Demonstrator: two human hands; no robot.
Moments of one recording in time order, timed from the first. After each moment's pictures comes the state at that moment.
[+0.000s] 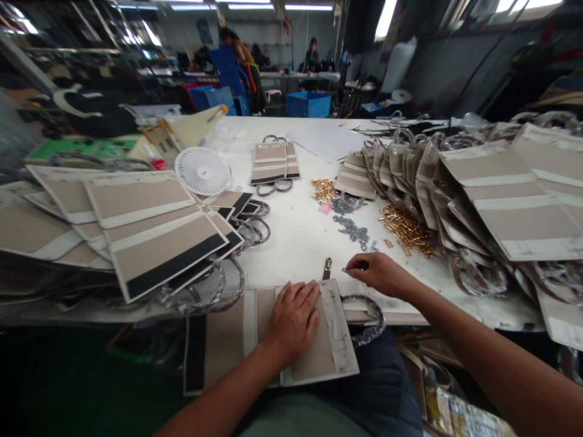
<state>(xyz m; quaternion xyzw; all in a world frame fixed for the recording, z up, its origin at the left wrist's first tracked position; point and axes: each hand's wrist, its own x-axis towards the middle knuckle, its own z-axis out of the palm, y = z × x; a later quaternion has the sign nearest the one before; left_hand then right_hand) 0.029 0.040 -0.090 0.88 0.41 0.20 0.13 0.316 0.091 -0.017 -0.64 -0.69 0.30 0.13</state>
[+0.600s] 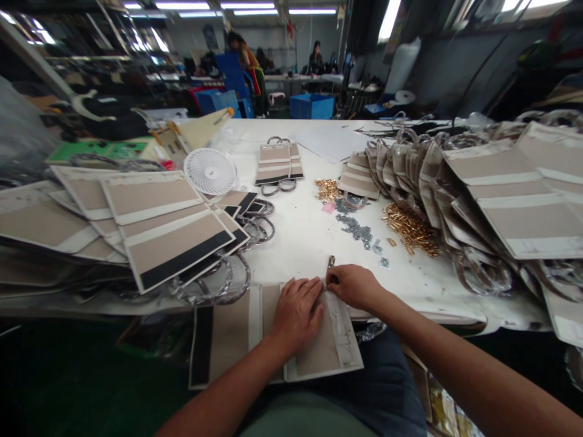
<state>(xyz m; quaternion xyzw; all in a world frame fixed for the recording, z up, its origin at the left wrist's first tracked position) 0.034 0.040 -0.076 0.86 0.43 0.23 0.17 0.246 0.079 -0.030 -0.63 -0.73 0.24 0.06</state>
